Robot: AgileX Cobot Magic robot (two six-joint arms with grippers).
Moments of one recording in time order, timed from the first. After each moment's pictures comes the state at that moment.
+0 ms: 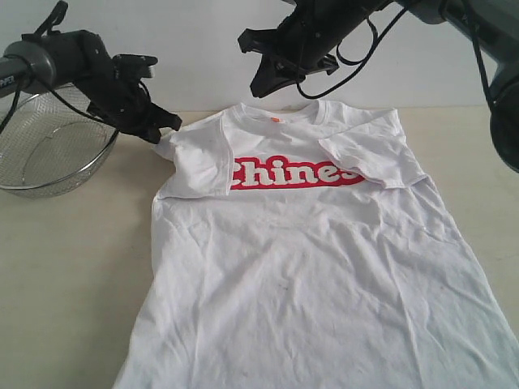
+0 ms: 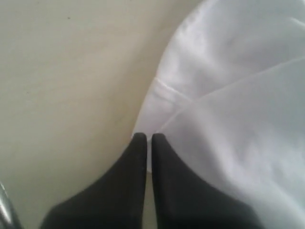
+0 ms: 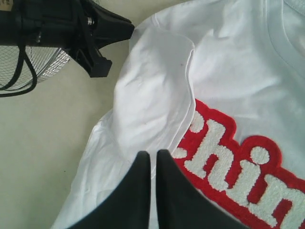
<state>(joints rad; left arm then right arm) -0.12 2.57 -2.23 -0.19 0.83 0.30 0.17 2.43 -2.45 0.61 1.22 -0.28</state>
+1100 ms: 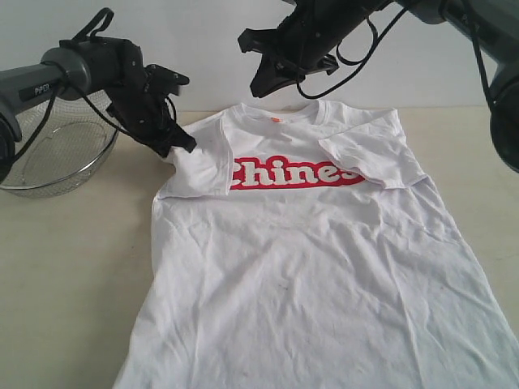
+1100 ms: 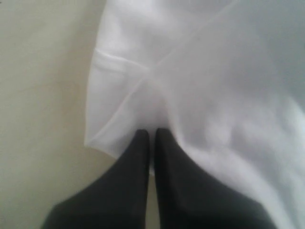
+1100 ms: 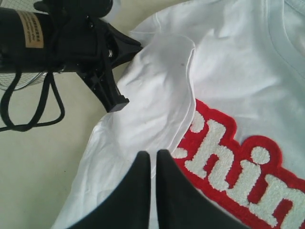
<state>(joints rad) -0.21 2.60 -2.26 0.00 0.91 0.29 0.17 2.43 -2.45 0.61 1.22 -0.28</state>
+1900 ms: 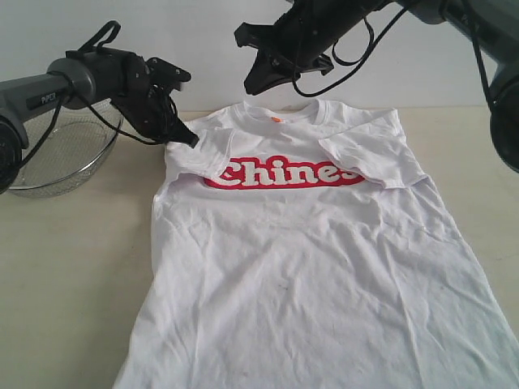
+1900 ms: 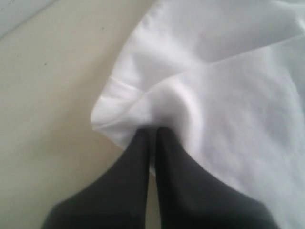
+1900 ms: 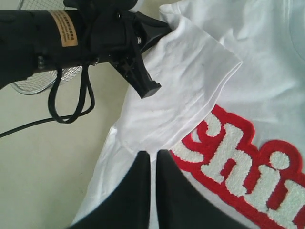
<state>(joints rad) -0.21 2.63 -2.27 0.06 0.73 0.27 0.17 2.43 -2.45 0.66 1.22 -0.28</state>
